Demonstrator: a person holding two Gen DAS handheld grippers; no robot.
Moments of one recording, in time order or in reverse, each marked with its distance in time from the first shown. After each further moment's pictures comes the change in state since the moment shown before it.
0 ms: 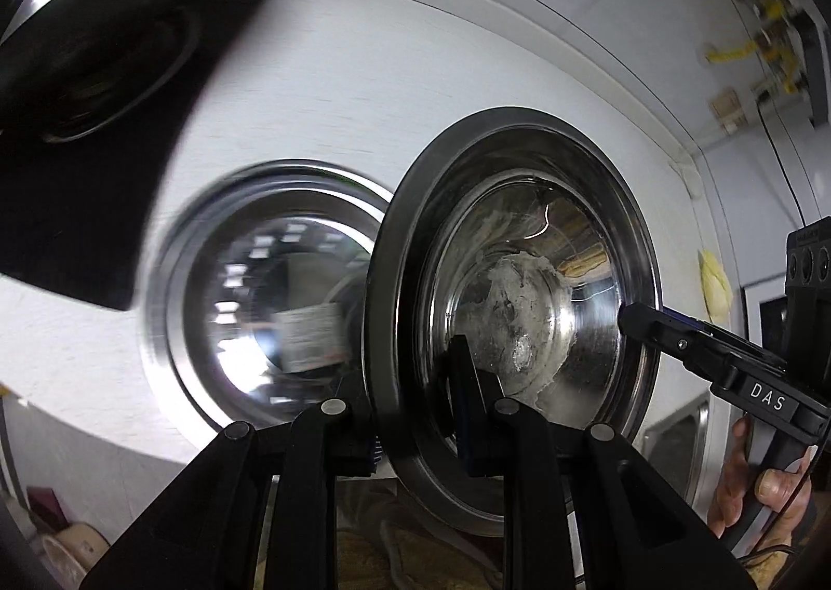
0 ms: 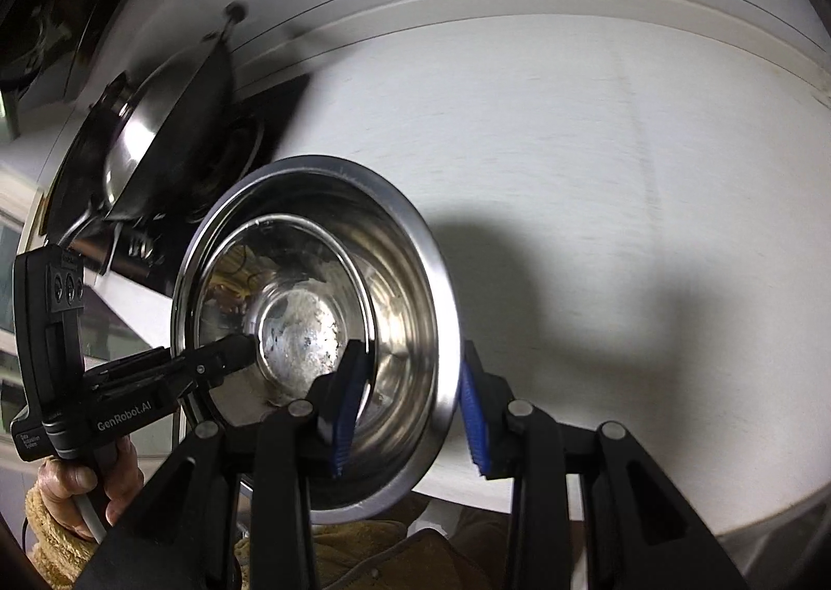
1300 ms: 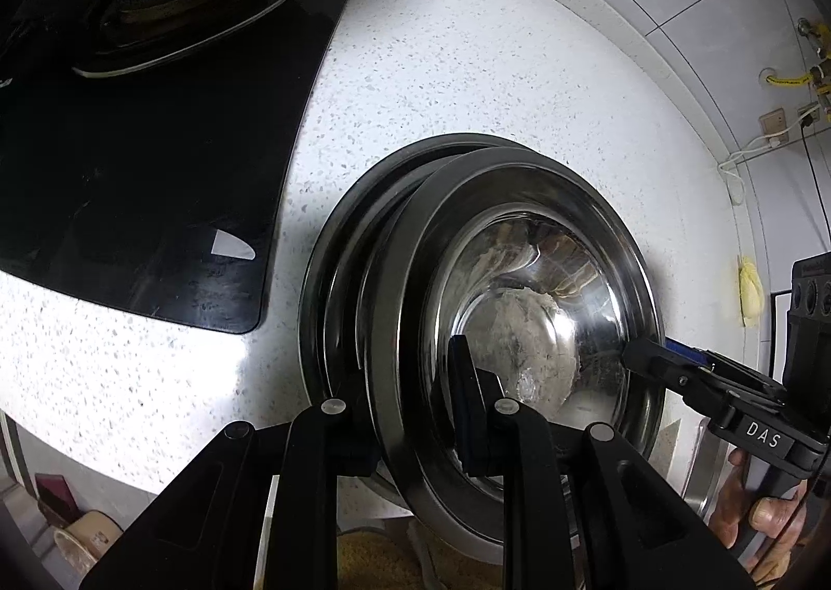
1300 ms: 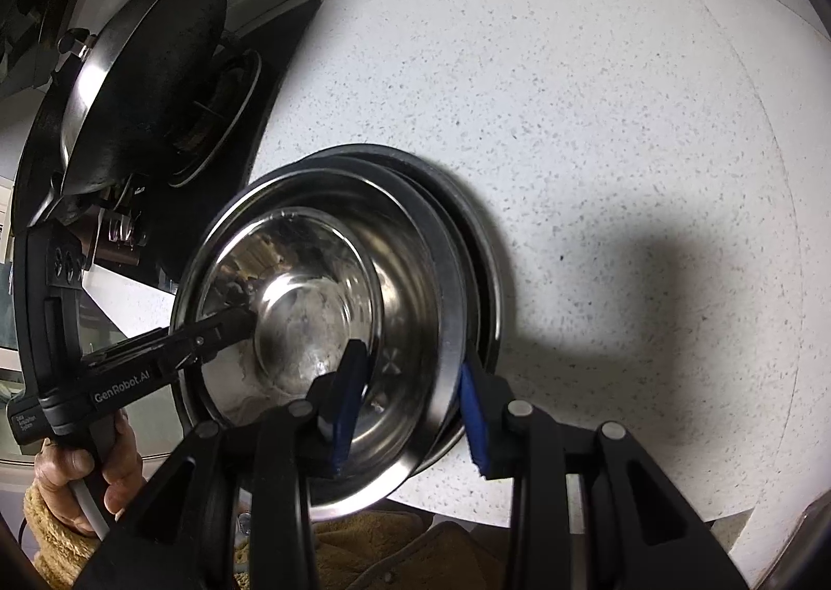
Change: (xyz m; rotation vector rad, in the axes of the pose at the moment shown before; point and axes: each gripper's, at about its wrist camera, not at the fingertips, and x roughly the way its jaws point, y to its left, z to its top) left arm 0.027 0.096 0.013 -0.036 0.084 0.026; right arm 0.101 0.053 -0.008 0.064 0.103 -0.011
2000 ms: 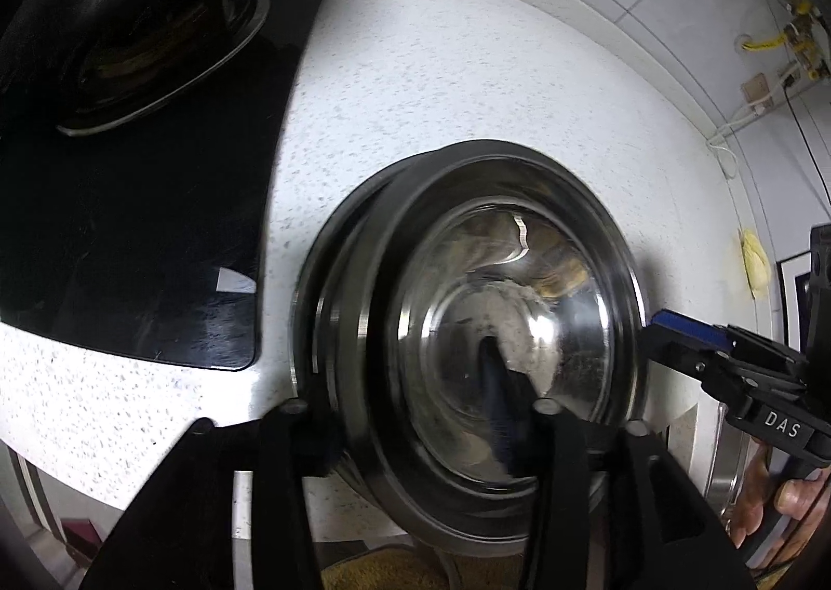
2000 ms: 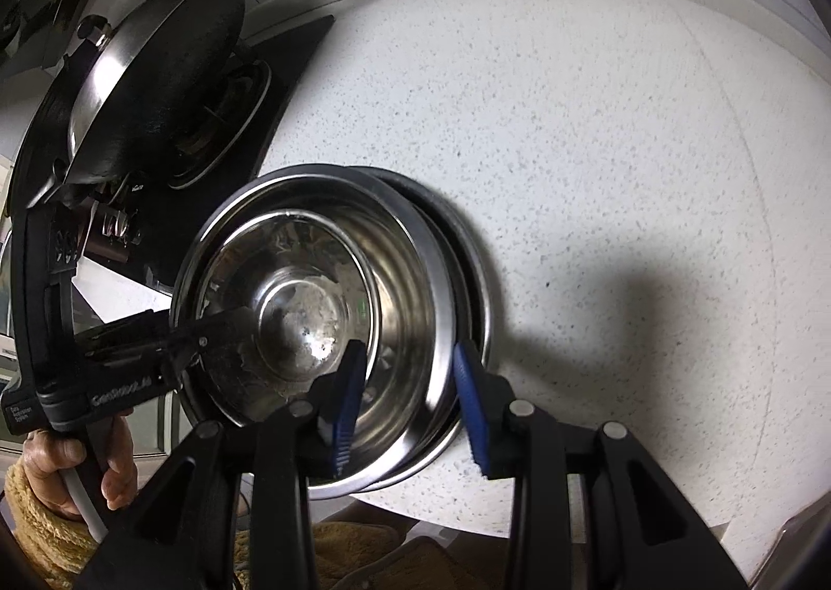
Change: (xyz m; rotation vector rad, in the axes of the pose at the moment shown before) left arm -0.006 -0.018 -0.007 0.116 -0.053 0.015; right arm -0.015 0.011 -0.005 -0.061 -0.076 -0.061
